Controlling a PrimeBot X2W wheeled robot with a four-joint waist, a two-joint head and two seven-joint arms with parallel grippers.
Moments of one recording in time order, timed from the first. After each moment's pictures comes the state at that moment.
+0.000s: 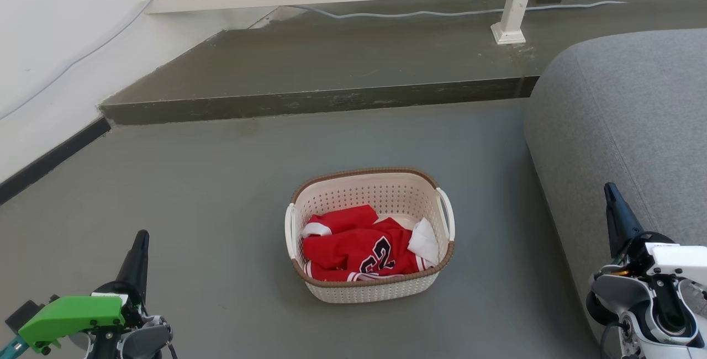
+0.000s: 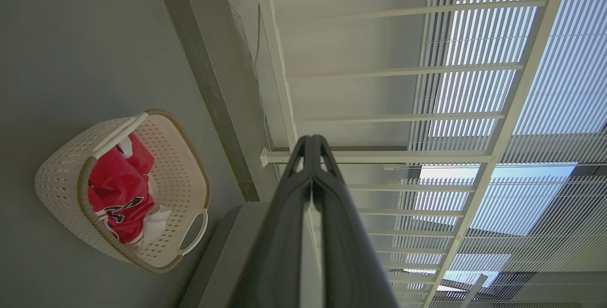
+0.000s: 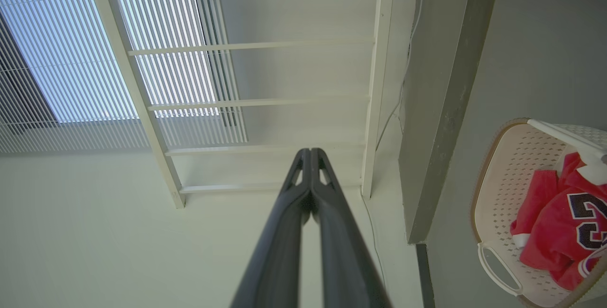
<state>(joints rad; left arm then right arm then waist) -0.06 0.08 0.02 0.28 -1.66 -0.12 0.06 -0.06 -0.04 -0.13 0.28 1.60 0.11 0.10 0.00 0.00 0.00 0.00</state>
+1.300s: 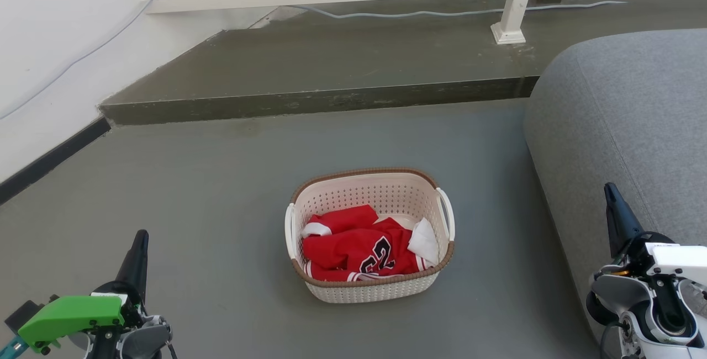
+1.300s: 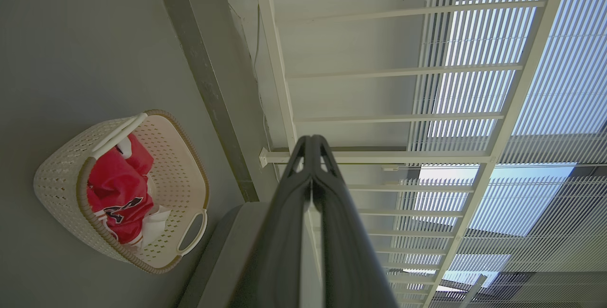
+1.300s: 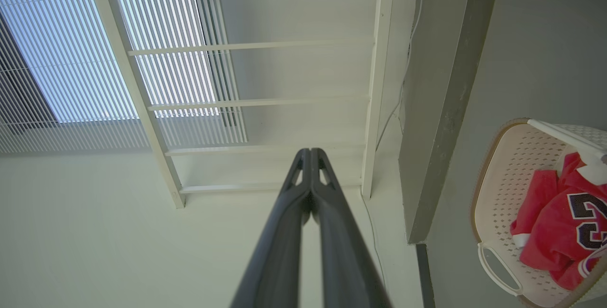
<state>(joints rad) -0.06 0.08 0.03 0.28 -1.66 -0.12 0.06 -0.06 -0.04 -0.13 0.28 1.60 0.11 0.10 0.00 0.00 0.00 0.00</state>
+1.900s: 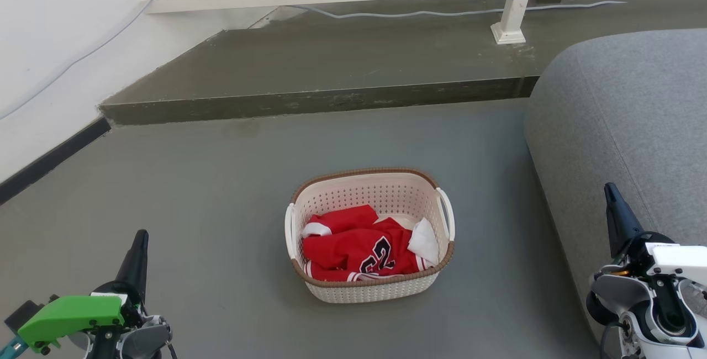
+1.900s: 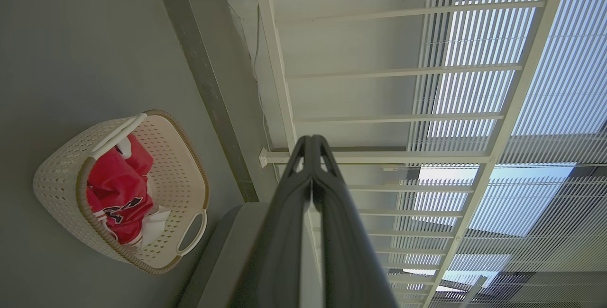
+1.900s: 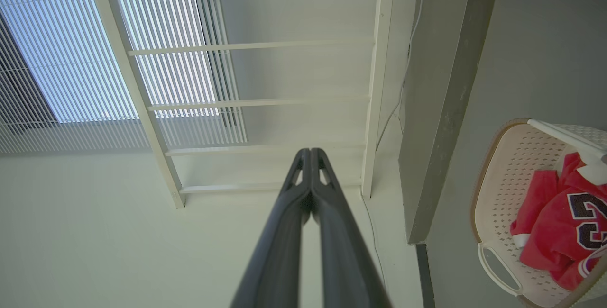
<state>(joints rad) -0.06 0.07 0.03 0.28 -1.66 -0.12 0.06 -0.06 -0.04 -0.13 0.28 1.60 0.11 0.10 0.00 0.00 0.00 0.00</state>
